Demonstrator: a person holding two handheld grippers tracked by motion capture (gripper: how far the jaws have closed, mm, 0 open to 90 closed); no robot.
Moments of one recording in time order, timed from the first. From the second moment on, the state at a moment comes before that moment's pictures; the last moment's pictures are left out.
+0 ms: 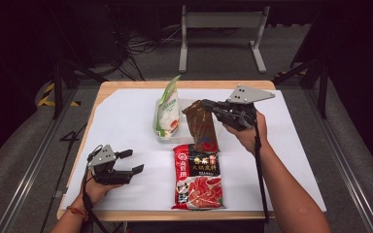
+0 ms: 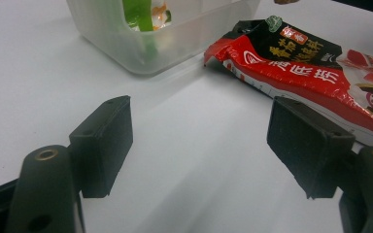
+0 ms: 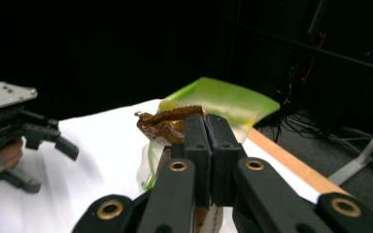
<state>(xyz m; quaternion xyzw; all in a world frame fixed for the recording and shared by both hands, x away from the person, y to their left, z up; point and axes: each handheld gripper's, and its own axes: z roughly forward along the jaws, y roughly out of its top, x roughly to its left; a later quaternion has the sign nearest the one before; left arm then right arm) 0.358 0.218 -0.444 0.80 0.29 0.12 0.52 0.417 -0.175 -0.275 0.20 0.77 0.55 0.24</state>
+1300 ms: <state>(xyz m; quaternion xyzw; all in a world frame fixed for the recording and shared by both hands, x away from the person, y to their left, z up) 0.355 0.223 -0.442 0.79 0.29 0.13 0.52 0.494 -0.107 -0.293 0.32 0.75 0.47 0.34</state>
